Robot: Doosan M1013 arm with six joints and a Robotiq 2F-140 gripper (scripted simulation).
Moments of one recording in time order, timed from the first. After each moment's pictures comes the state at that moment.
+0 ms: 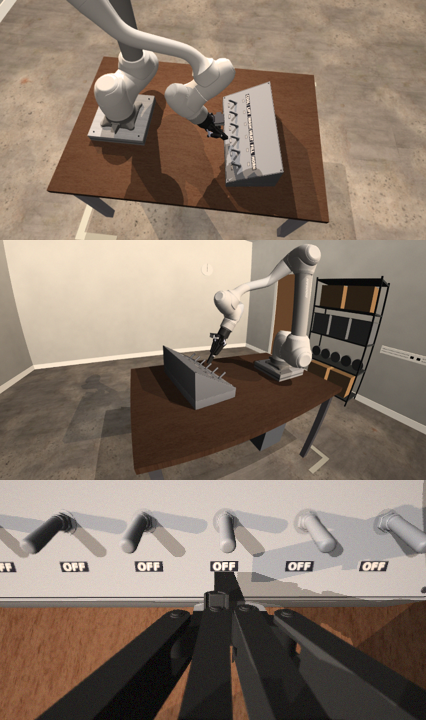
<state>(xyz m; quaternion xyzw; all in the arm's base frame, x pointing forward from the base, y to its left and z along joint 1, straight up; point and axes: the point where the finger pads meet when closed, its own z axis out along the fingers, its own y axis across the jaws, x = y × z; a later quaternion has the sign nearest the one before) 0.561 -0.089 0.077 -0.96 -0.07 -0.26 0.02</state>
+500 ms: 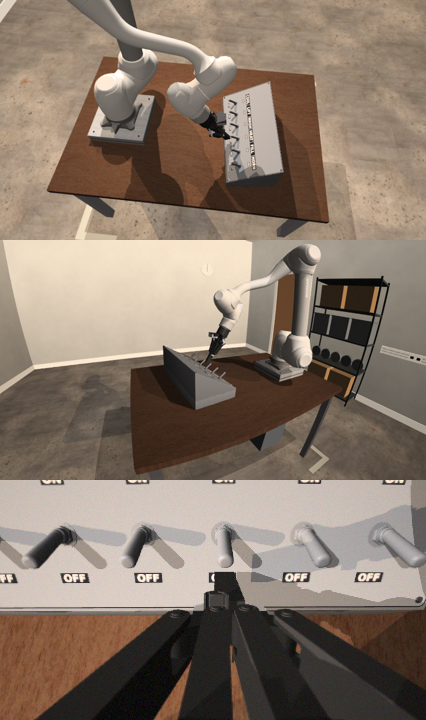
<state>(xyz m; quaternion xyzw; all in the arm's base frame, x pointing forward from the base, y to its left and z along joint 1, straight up) 0.571 -0.089 0.082 -0.96 -0.07 -0.26 0.02</state>
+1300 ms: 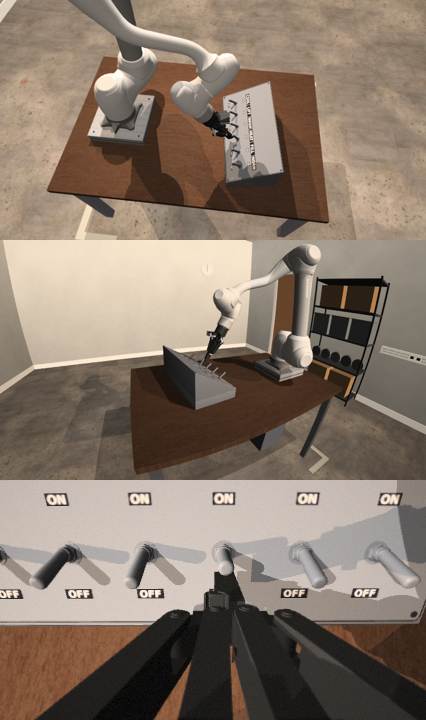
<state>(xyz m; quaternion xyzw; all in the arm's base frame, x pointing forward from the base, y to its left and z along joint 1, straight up) 0.585 -0.086 0.090 -0.96 -0.07 -0.26 0.02</state>
